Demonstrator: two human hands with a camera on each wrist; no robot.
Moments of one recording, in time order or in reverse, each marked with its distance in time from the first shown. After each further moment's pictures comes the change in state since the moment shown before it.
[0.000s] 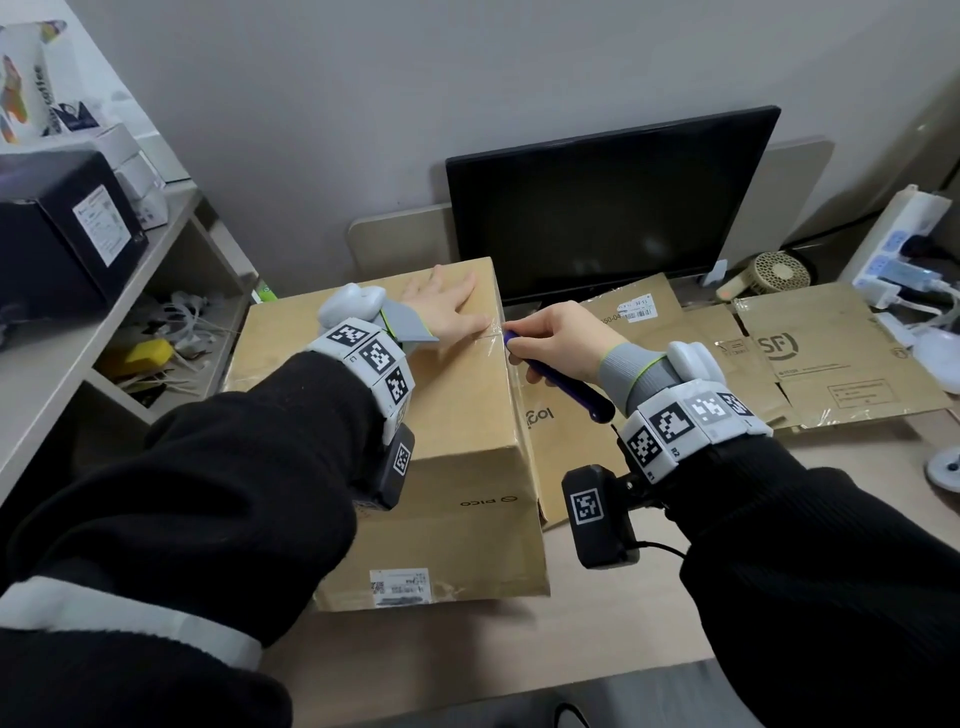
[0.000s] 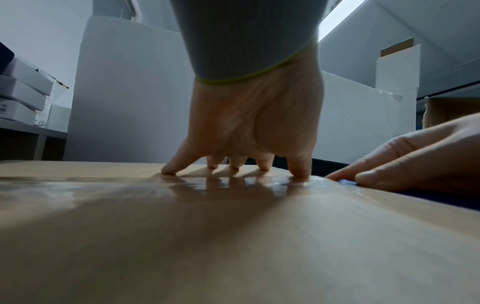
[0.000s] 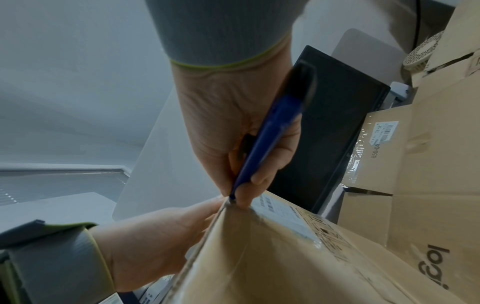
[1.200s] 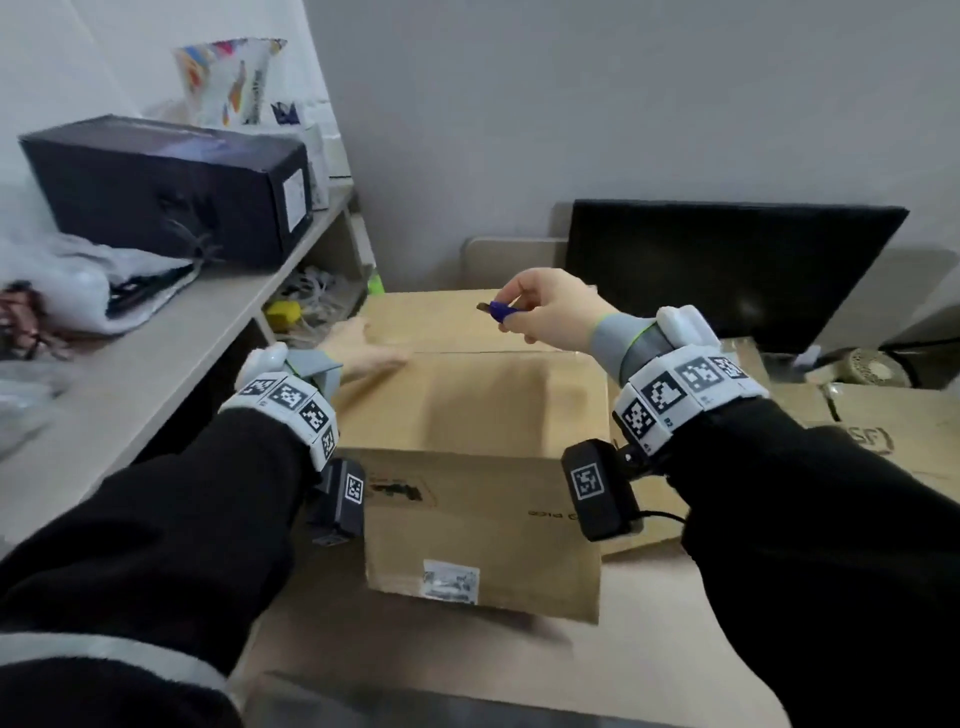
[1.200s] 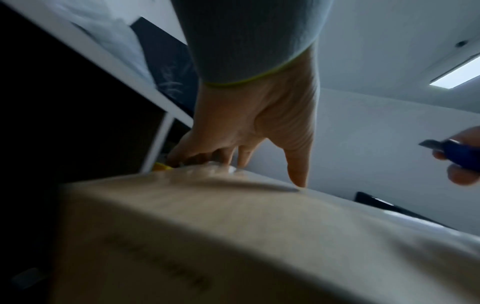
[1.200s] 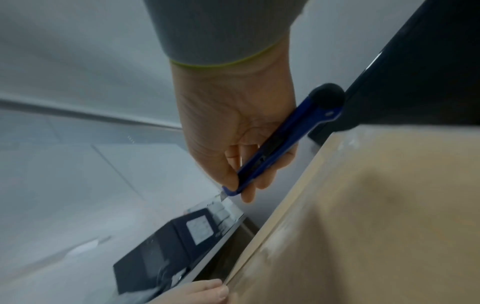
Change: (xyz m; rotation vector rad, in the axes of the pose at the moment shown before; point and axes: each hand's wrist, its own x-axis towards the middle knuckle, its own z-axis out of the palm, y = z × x) left_hand -0.089 -0.172 0.032 -0.610 0.325 -0.355; right_hand 0.019 -0.107 0.056 -0.284 -0.066 -0.272
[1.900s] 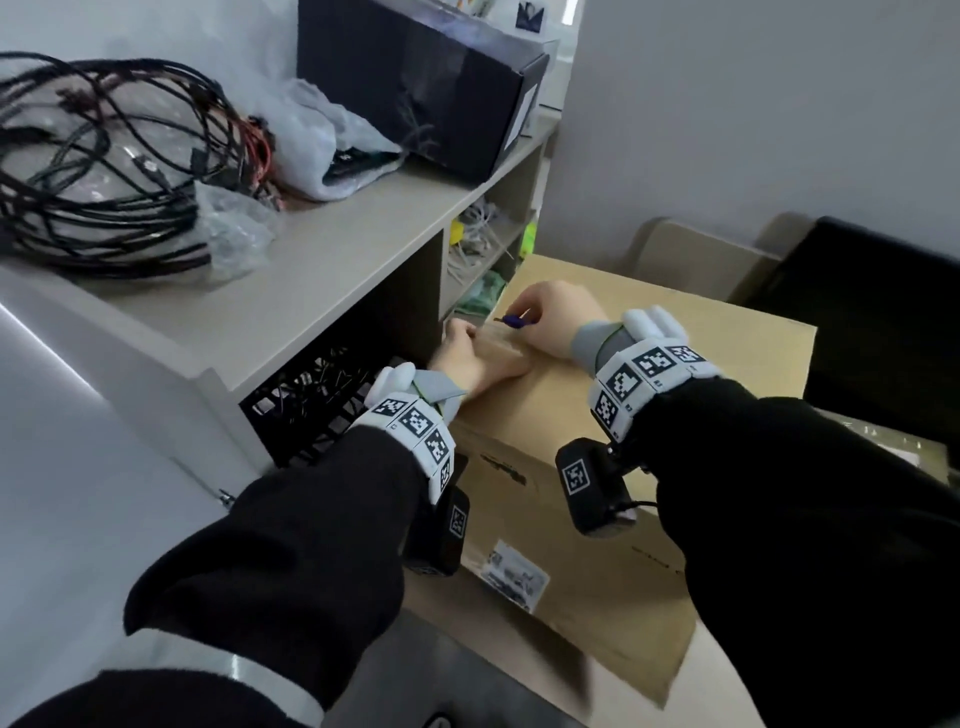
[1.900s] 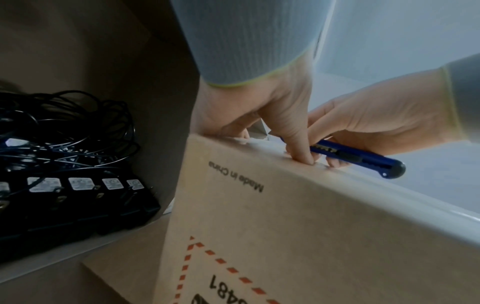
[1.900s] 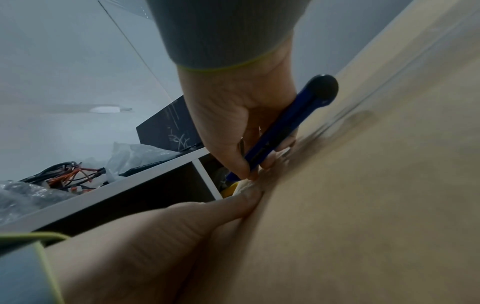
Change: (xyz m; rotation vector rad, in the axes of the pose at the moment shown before) left_hand -0.038 -0.077 0.031 -0.619 0.069 -0.298; right_hand 0.078 -0.073 0.162 -0.502 -0.222 -0.185
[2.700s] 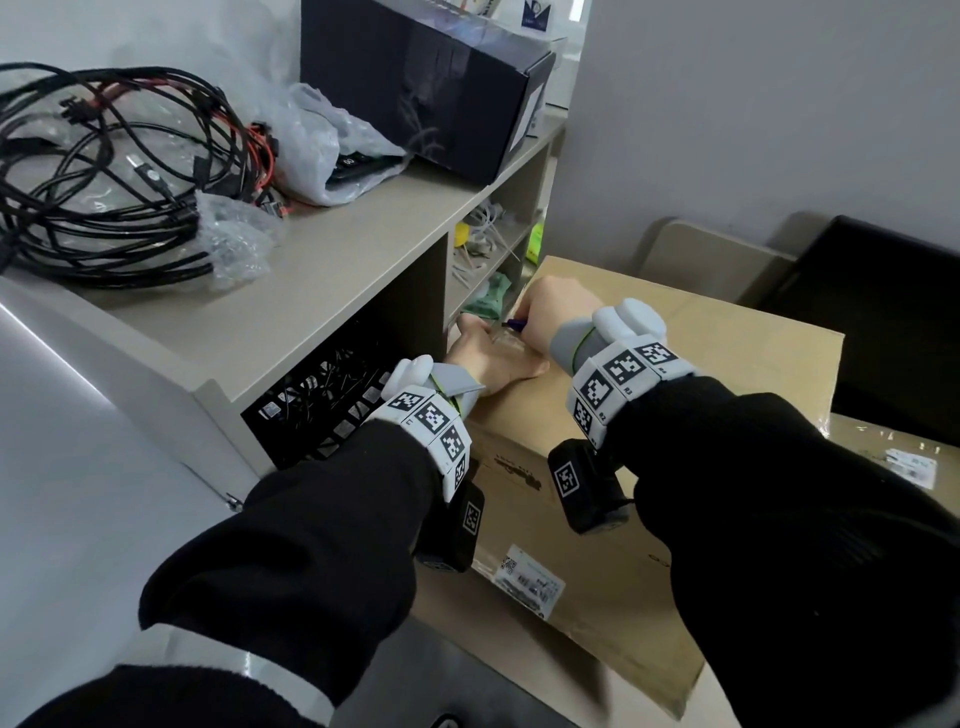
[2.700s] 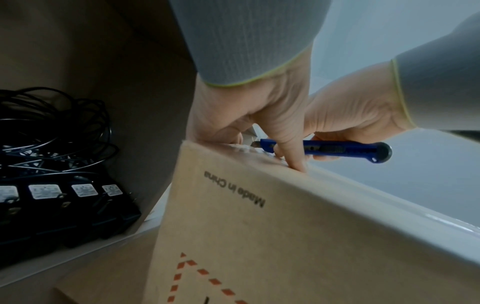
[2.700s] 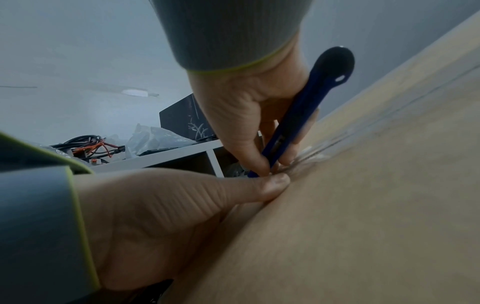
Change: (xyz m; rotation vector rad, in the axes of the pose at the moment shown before) left_hand 0.015 0.005 0.006 0.062 0.023 0.021; right_hand 0.013 -0.015 0.004 -0.184 -0.002 0.128
